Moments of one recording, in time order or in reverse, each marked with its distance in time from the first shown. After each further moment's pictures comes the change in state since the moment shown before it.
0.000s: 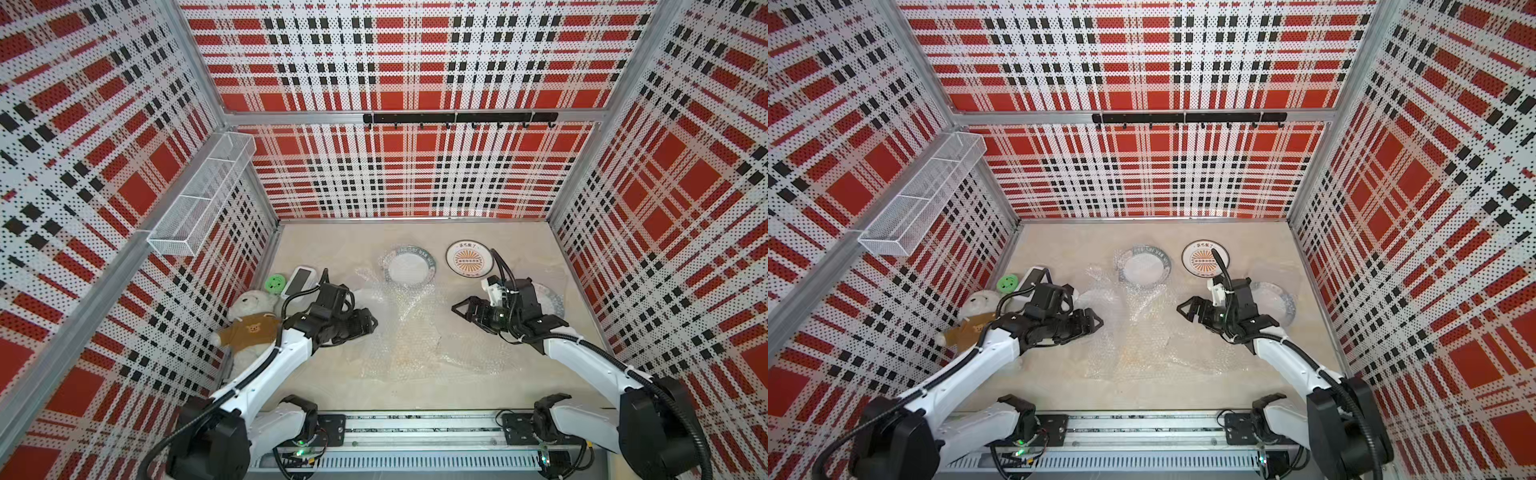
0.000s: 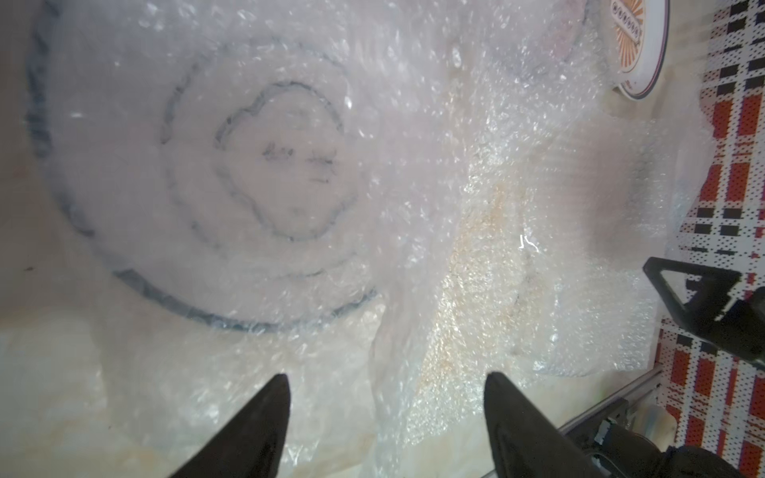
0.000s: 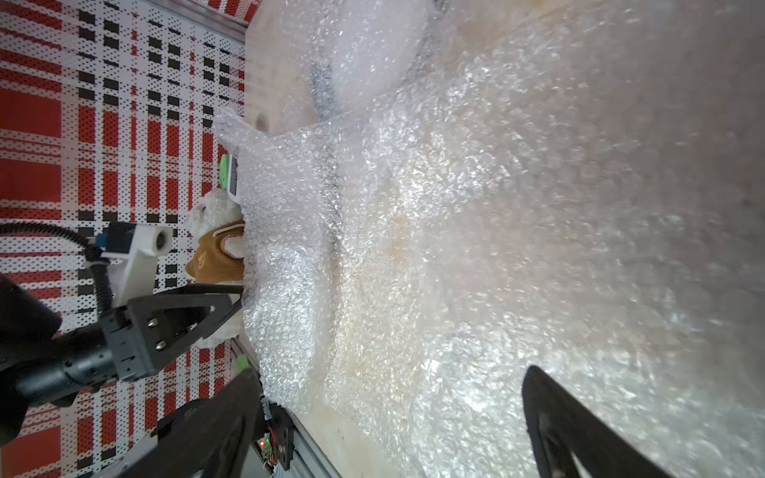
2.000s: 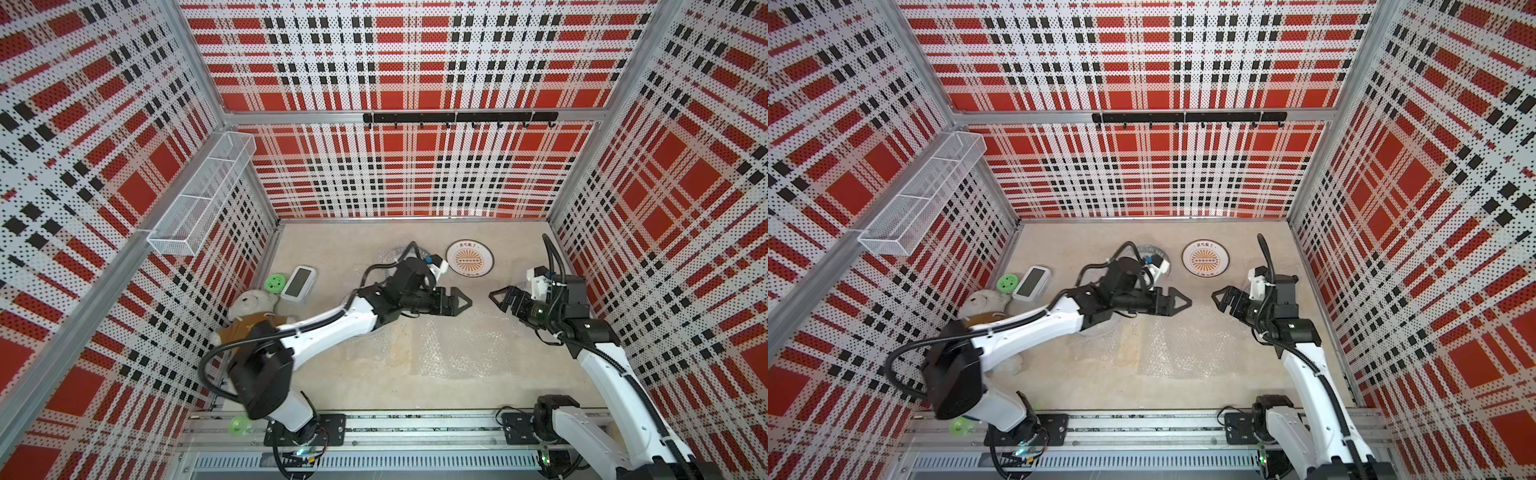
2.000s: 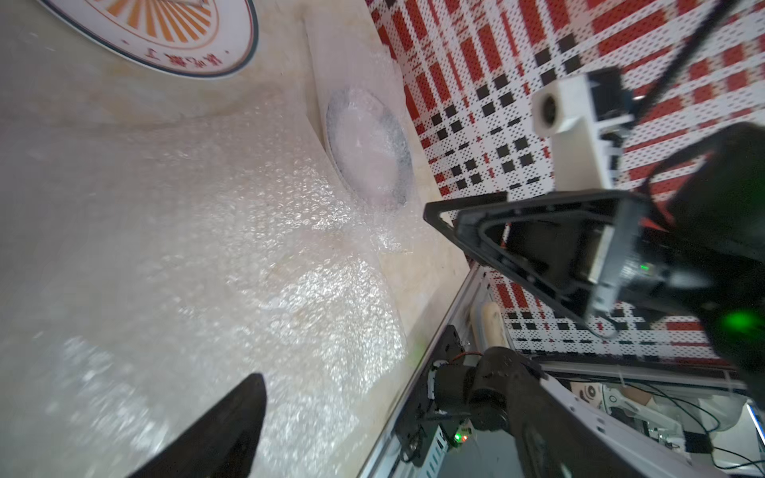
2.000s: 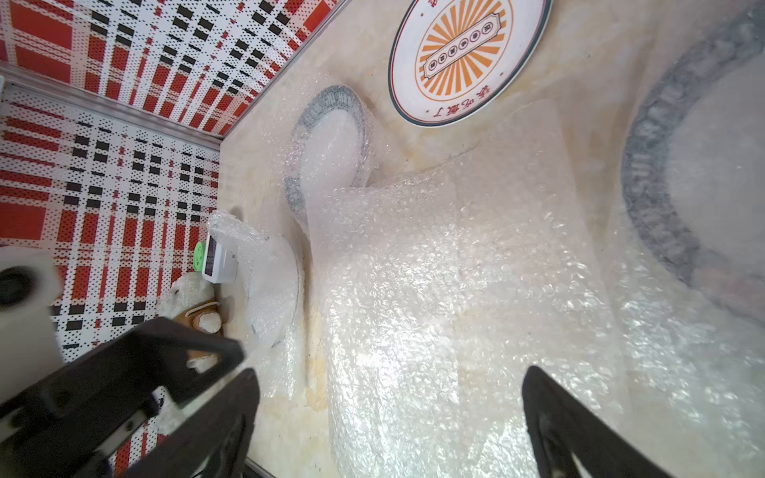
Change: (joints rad) left arm -0.459 0.312 0.401 0.409 0.115 -0.110; right arm -0.287 -0.267 0.149 -0.420 0.073 -0.155
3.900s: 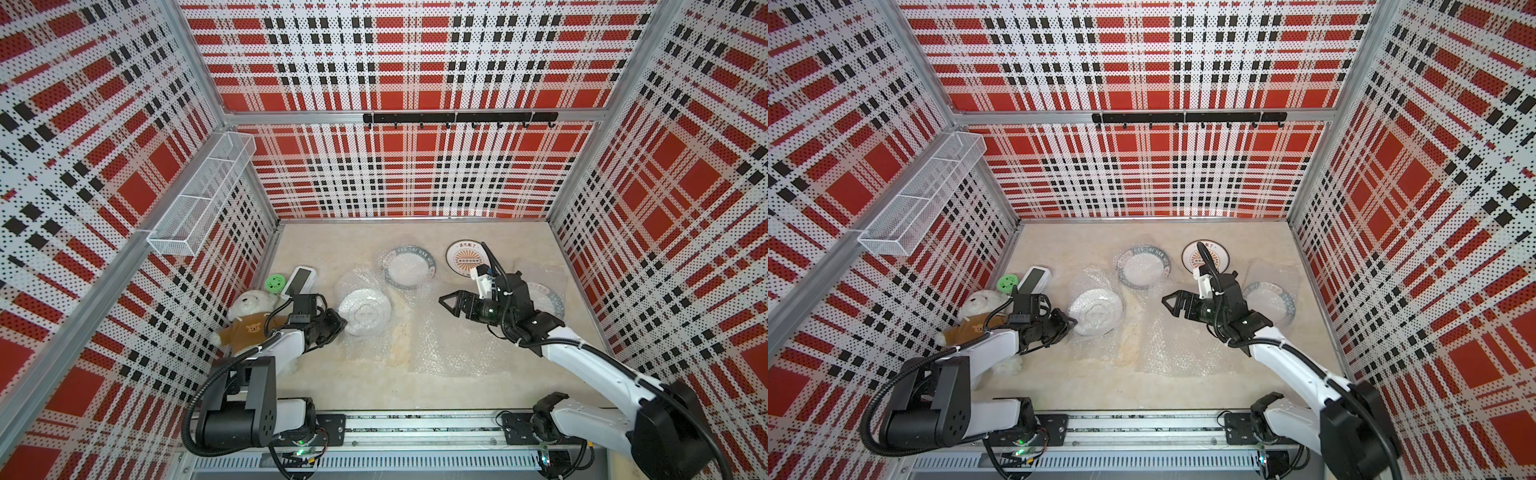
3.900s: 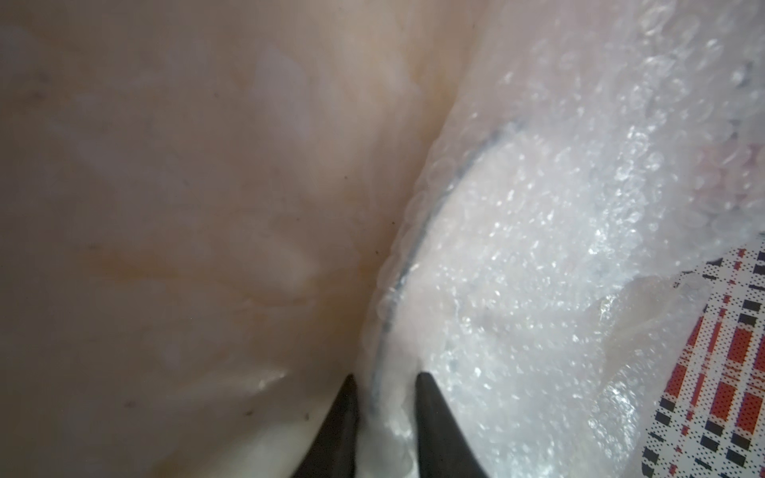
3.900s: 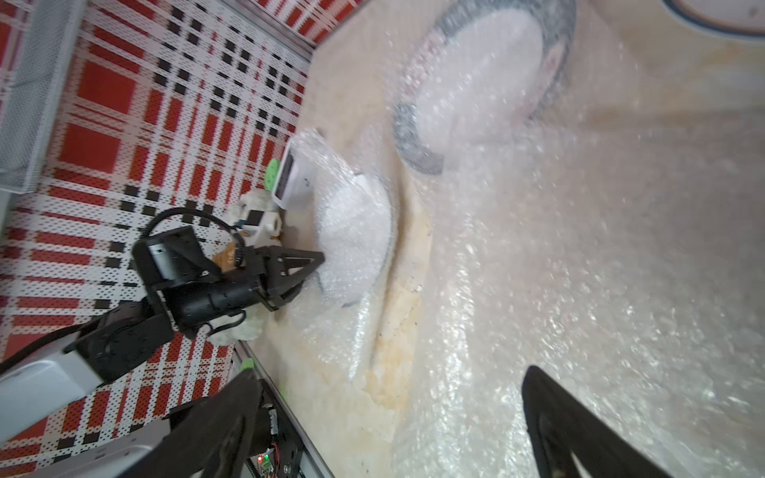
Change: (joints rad) left arm 0.842 -0.129 -0.627 0.018 -0.020 -0.018; right arm 0.449 0.185 -0.053 0.457 0.063 0.157
